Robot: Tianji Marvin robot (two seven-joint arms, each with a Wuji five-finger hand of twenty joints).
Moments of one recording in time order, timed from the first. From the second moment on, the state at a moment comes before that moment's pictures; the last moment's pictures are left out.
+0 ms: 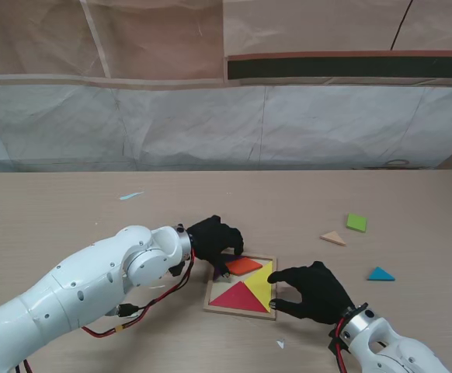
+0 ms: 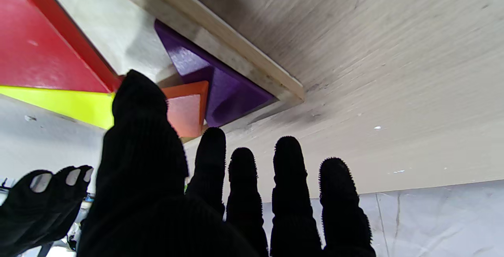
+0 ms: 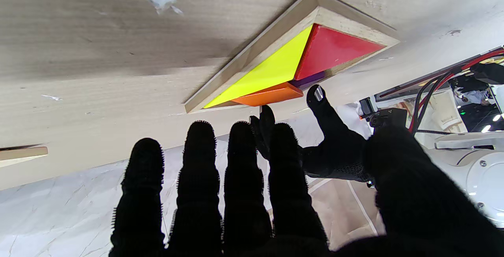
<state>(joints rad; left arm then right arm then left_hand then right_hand) 0.95 -1.07 -0.50 -1.32 0.77 -0.20 -0.19 -1.97 -1.07 1.40 -1.79 -0.92 -0.30 -0.09 0.95 -0.39 -0.02 -0.09 0.48 0.05 0.68 0.47 0.37 -0.01 0.58 0.48 0.37 0.11 0.65 0.54 -0.01 0.15 1.06 0.54 0.39 -0.22 0.45 -0.04 0.58 -0.02 0.29 0.51 0.71 0.03 0.27 0.38 0.63 0.07 0.33 0.35 0.17 0.23 1.06 0.49</state>
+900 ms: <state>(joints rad) 0.90 -1.12 -0.42 -1.20 0.77 -0.25 -0.04 -1.97 -1.07 1.40 -1.79 -0.92 -0.29 -0.10 0.90 -0.53 0.79 -0.12 0.47 -0.03 0.81 0.50 0.39 -0.06 0.62 0.47 0.39 0.07 0.70 0.54 0.01 0.11 1.10 0.55 0.39 -0.22 0.45 -0.04 0.58 -0.02 0.29 0.51 0.71 0.03 0.27 0.38 0.63 0.07 0.33 0.35 0.17 0.23 1.06 0.49</state>
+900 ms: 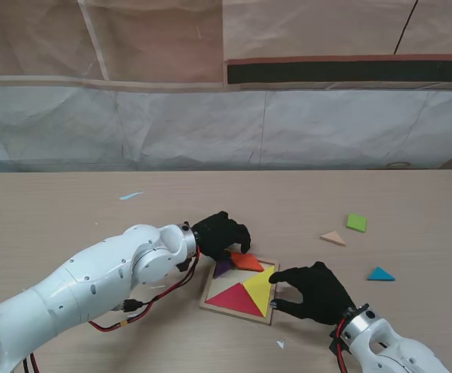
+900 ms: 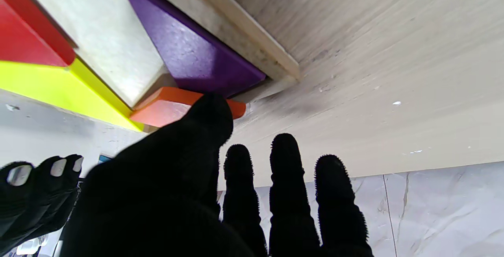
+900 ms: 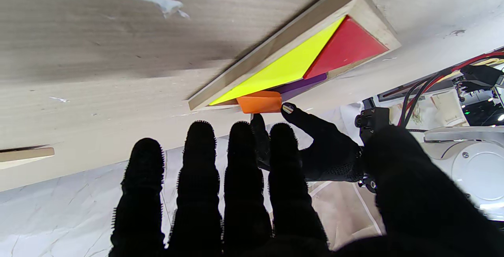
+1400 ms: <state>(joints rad) 0.93 -1.11 -0.49 -1.22 0.76 -0.27 -0.06 -1.97 -1.07 1.40 -1.79 -0.92 -0.29 -0.10 0.90 -0.47 0.75 -0.12 0.49 -0.04 0.77 0.48 0.40 -0.06 0.62 0.47 0.41 0.07 0.70 0.54 0.03 0.11 1.10 0.55 0.39 -0.22 0.45 -0.04 0.58 -0.02 0.29 0.51 0.71 0.03 0.27 0.38 0.63 0.07 0.33 0.35 0.17 0.23 1.06 0.49</state>
